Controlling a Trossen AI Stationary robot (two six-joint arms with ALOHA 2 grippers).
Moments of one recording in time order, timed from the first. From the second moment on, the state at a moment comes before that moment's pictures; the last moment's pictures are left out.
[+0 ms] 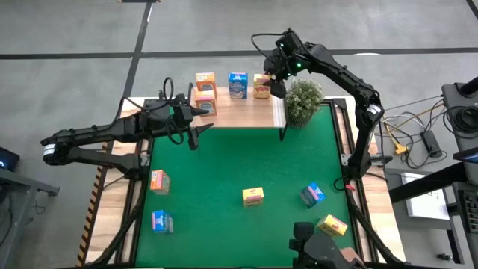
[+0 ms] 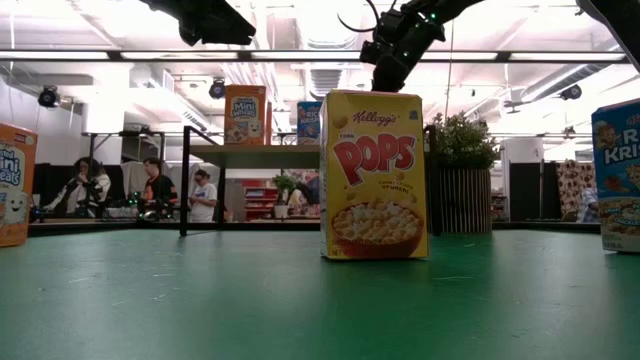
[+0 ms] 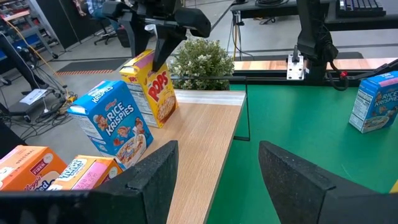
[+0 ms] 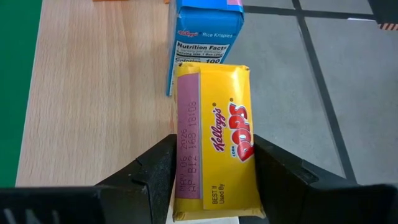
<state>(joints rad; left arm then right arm) 0.22 0.96 0.92 -0.23 -0.20 0.14 -0.78 1.87 1.99 -1.00 -0.31 -0.65</state>
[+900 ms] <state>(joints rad) 0.22 0.95 0.92 -0.24 -0.20 0.13 -0.76 1.82 1.99 -1.00 -0.31 -0.54</state>
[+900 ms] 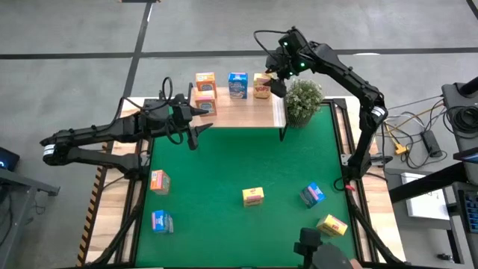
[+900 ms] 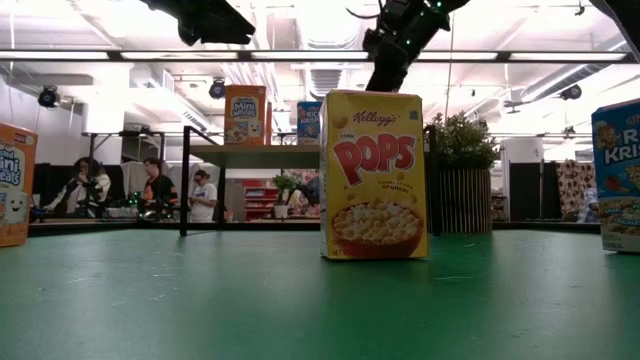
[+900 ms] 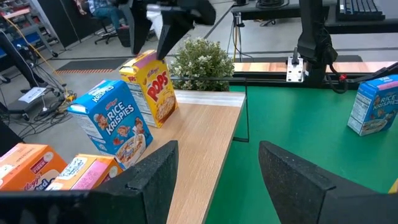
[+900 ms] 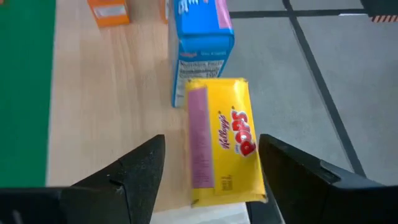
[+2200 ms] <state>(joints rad) -0.27 1.07 1.10 -0.50 -0.32 -0.25 0.01 1.51 1.50 -0.86 -0.29 -0.02</state>
